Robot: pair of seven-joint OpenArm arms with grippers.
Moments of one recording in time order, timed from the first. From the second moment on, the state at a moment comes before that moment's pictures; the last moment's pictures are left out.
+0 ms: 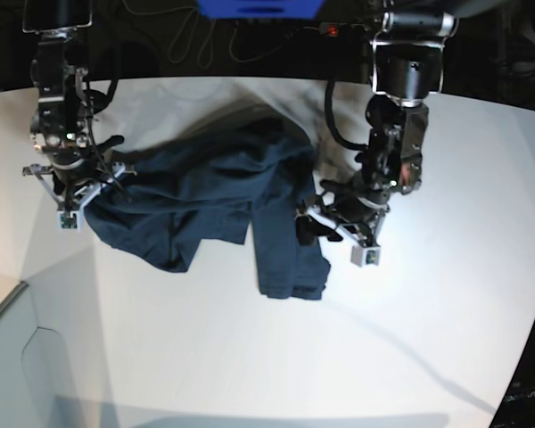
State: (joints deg) left arm -9.8 1.2 -4.7 54.0 -18.2 -20.8 18.0; right arm -9.3 11.5 6.9 87.0 0.2 0.2 -35.3
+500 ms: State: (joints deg) left arm -12.8 1.3 -5.1 49.2 -18.8 -20.8 19.7; right arm -9.1 11.8 6.9 86.9 0.2 0.2 -35.3
